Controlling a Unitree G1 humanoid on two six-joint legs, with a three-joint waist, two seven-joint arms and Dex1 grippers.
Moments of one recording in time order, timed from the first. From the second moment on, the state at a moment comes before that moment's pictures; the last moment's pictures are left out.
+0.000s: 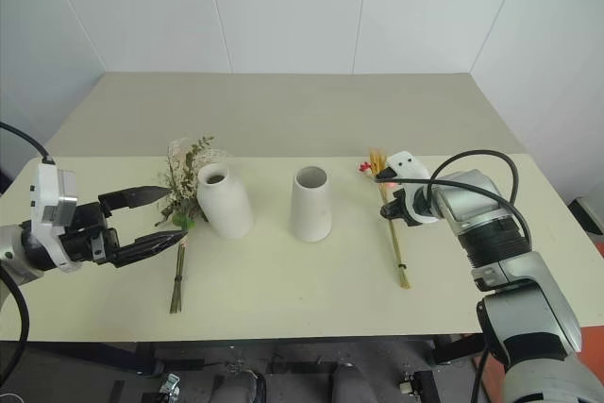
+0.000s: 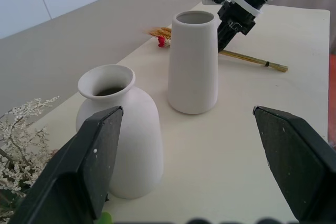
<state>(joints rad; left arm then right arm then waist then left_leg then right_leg) -0.06 0.89 0.45 -0.42 -0.76 0.53 -1.03 -0.89 -0.69 0.27 0.31 0.25 1.12 0.65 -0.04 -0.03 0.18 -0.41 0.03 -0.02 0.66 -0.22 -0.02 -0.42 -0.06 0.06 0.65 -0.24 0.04</state>
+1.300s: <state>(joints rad) -0.23 0.93 0.37 -0.29 -0.74 0.53 -1.13 -0.76 -0.18 -0.14 -0.27 0.62 0.76 0.33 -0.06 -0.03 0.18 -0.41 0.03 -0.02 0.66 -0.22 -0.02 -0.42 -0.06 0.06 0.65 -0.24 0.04</state>
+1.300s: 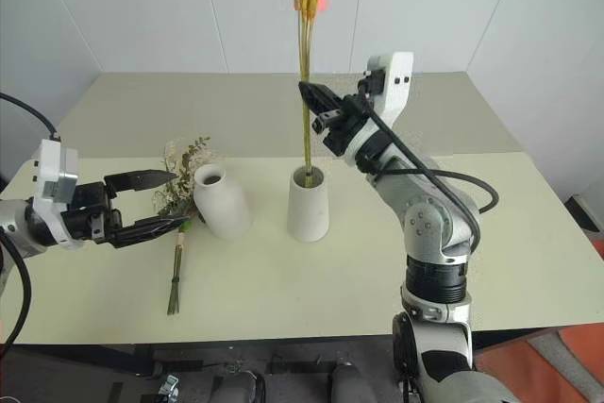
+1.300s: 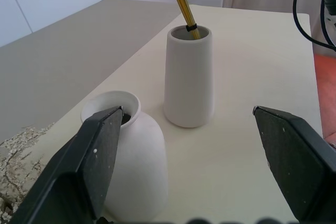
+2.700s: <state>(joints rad) -0.62 0.87 0.03 -0.17 -0.42 1.47 -0.32 -0.52 -0.66 -0.17 -0.37 0.69 0.66 0.81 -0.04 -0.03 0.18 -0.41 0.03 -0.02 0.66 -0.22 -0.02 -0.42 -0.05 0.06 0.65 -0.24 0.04</state>
